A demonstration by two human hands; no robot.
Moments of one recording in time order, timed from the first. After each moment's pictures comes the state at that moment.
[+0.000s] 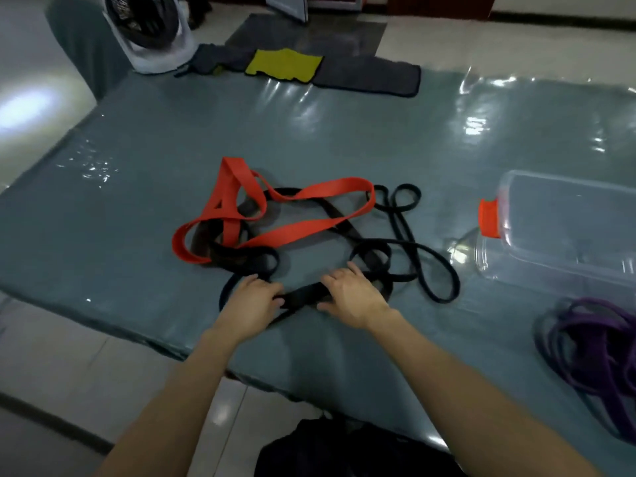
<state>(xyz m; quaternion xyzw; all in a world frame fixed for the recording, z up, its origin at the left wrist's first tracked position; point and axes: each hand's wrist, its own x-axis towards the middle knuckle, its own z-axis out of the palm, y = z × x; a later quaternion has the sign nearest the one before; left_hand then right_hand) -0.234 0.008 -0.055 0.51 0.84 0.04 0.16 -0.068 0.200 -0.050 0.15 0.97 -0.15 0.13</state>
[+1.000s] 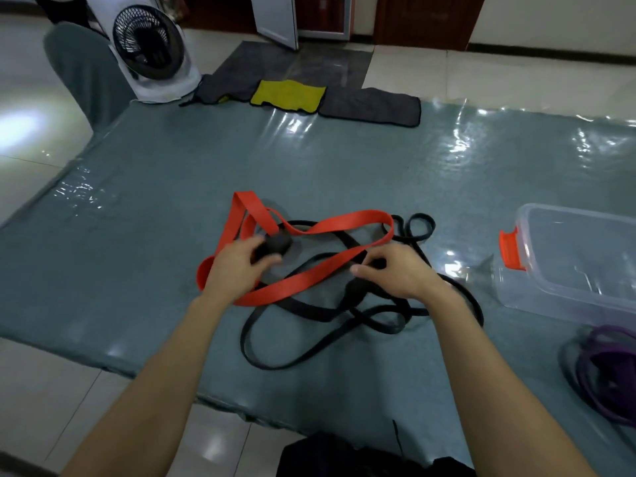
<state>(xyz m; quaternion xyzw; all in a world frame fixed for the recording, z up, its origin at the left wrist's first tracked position) -0.364 0.046 0.011 0.42 0.86 0.26 0.10 -0.099 0.255 0.067 0.32 0.87 -0.37 0.01</state>
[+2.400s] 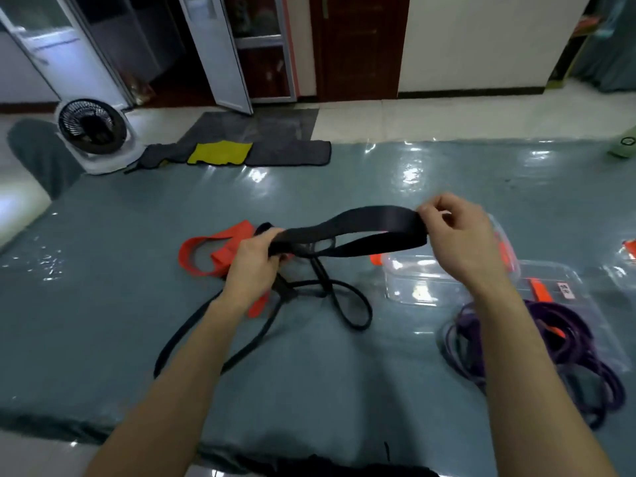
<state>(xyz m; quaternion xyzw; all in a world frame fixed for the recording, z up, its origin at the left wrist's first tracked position) -0.123 0.191 0.113 0.50 0.78 0.38 0.05 0.169 0.340 0.195 0.43 0.72 -0.39 -0.37</state>
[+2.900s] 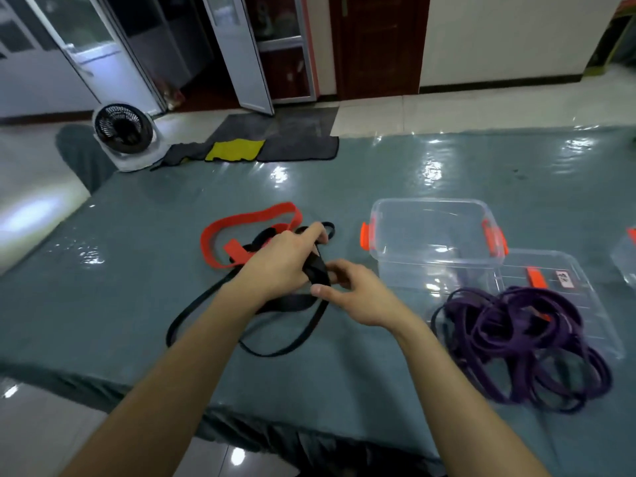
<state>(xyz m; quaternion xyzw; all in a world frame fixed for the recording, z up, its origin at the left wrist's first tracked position) -0.028 0.189 0.155 0.65 0.74 0.14 0.07 0.157 0.273 0.109 0.26 0.82 -0.49 -0.10</state>
